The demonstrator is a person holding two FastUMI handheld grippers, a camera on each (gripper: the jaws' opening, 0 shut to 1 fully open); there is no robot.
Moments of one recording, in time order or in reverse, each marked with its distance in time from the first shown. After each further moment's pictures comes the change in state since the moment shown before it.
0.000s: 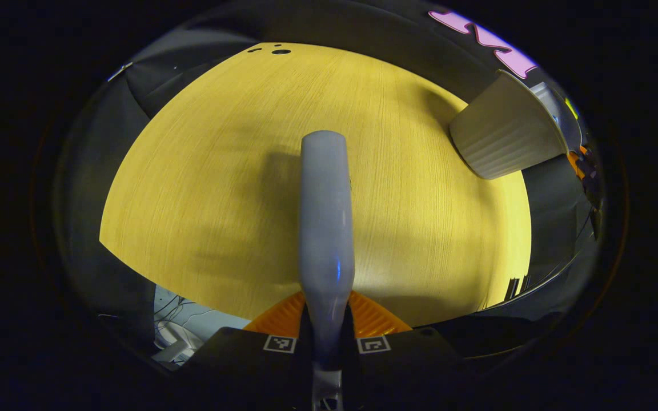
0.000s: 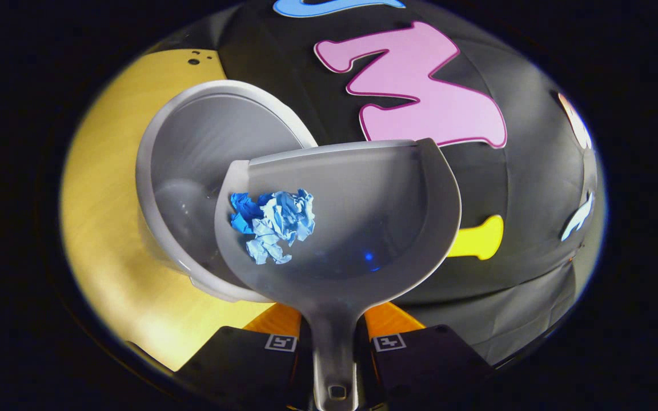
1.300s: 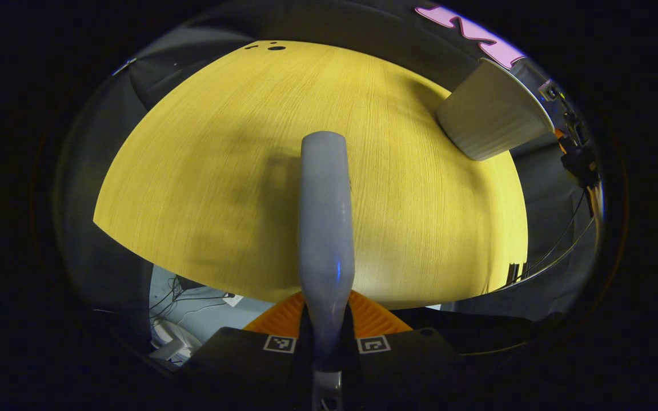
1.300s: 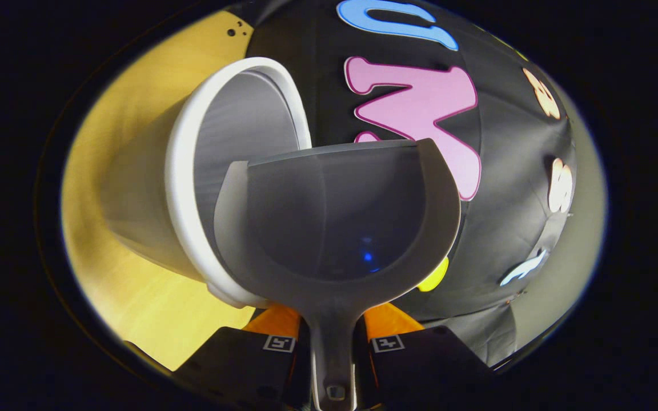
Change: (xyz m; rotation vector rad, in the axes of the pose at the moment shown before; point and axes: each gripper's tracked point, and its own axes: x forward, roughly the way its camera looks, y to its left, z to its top) left arm -0.004 -0.006 -0.043 0.009 -0.010 -0.021; right arm -0.006 -0.011 0.008 -0.140 -0.050 -0.199
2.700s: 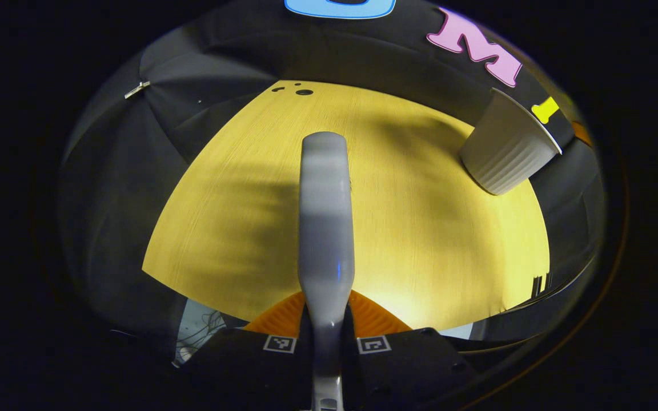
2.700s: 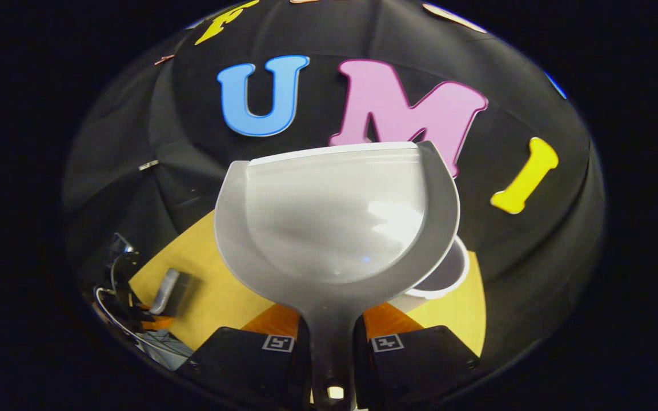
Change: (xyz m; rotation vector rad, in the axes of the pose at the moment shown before) left arm -0.041 0.082 0.070 0.073 -0.226 0.131; right arm -0.200 0.040 0.180 1.016 -0.088 0.811
